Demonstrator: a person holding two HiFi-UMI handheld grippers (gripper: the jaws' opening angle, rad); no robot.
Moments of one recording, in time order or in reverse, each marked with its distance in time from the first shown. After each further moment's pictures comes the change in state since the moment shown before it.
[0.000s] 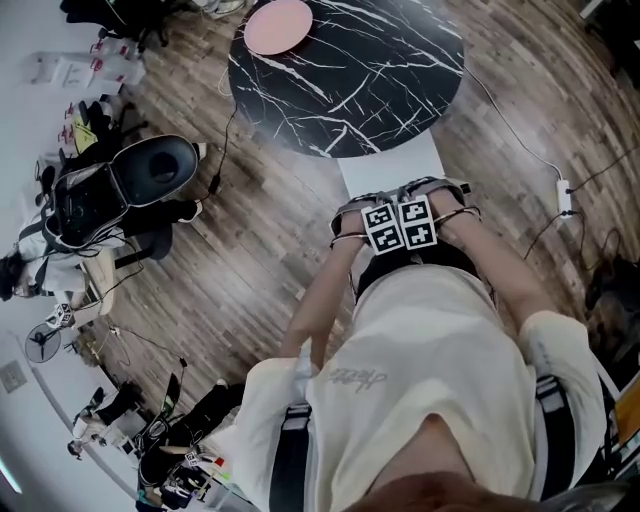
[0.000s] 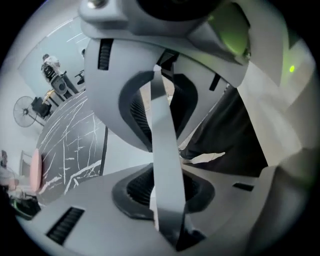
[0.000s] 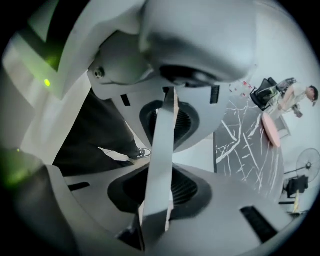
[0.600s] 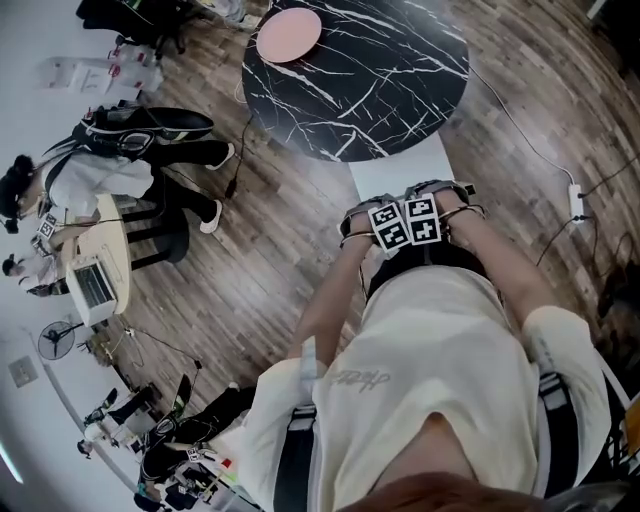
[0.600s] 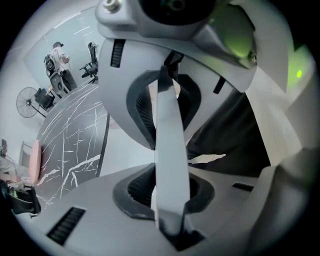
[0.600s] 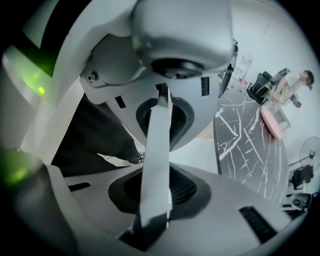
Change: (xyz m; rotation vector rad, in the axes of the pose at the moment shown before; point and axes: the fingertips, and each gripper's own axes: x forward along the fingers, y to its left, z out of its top) left arm 0.008 0.002 -0.005 -0.063 0.029 0.009; right arm 0.009 0.000 -0.002 0.068 -0.045 0.015
